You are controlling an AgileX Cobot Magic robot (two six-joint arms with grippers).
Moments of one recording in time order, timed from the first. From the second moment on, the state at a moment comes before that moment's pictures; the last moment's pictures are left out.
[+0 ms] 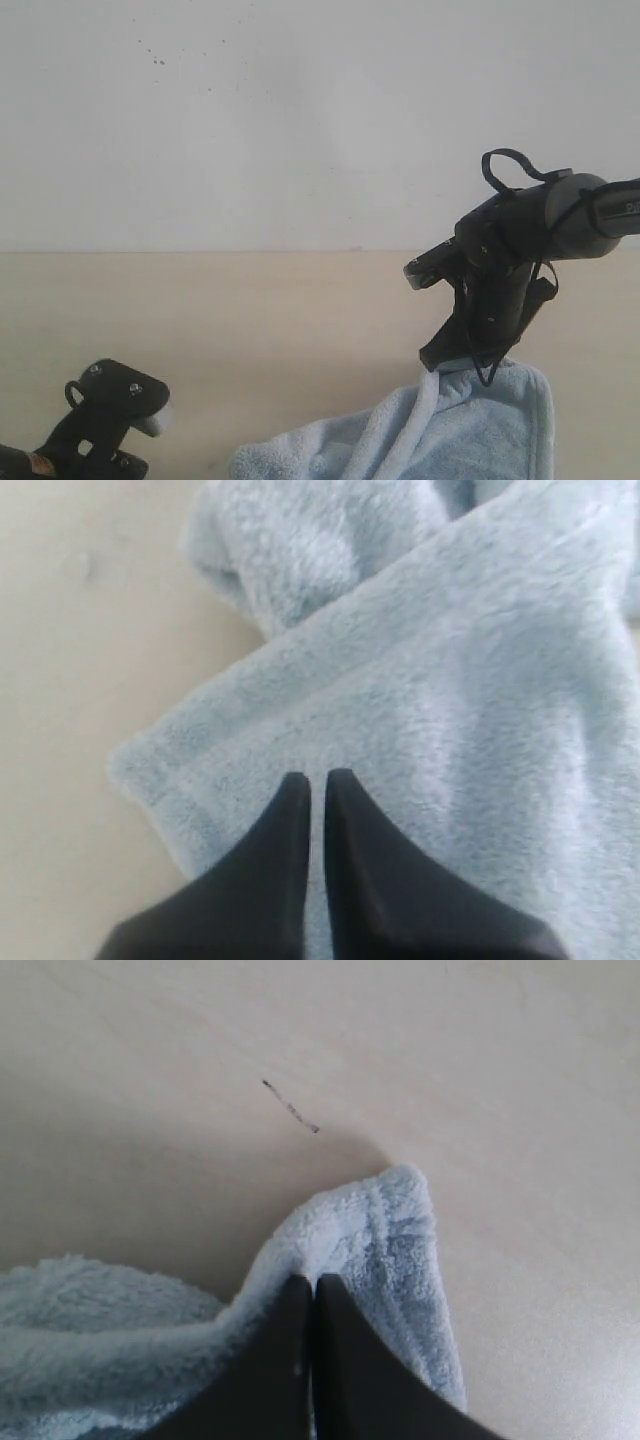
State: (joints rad) left arm -0.68 1.43 -0.50 -0.76 0.18 0.58; right arm 0.37 2.12 -1.44 -0.37 0.73 0.11
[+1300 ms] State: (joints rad) left arm -0.69 1.70 -0.45 -0.78 -0.15 0.57; right arm 0.37 2.12 -1.44 -0.30 0.74 0.08
